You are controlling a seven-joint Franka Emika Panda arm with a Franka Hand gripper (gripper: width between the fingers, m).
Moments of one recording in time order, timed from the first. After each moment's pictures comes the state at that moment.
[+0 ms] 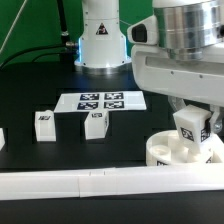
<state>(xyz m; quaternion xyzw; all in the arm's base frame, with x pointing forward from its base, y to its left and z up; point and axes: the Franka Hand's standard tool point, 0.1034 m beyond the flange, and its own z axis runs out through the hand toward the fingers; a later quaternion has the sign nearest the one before) 0.644 0.104 0.075 -0.86 0.50 0.02 0.07</state>
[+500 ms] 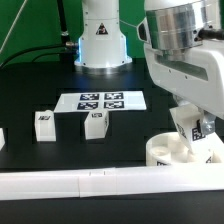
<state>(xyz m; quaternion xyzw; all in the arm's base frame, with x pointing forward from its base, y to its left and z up) 0.640 0.106 0.073 -0.75 0.65 0.04 0.09</state>
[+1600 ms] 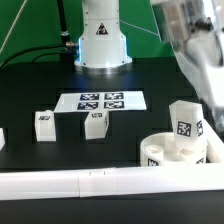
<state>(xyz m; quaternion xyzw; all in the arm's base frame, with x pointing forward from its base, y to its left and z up) 0.646 0.123 0.105 -0.74 0.65 0.06 0.13</state>
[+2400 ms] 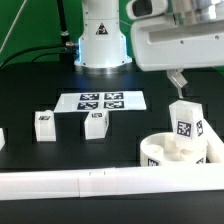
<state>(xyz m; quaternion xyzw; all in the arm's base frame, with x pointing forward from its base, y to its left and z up) 0.645 0.118 0.125 -0.97 0.23 -0.01 0.10</state>
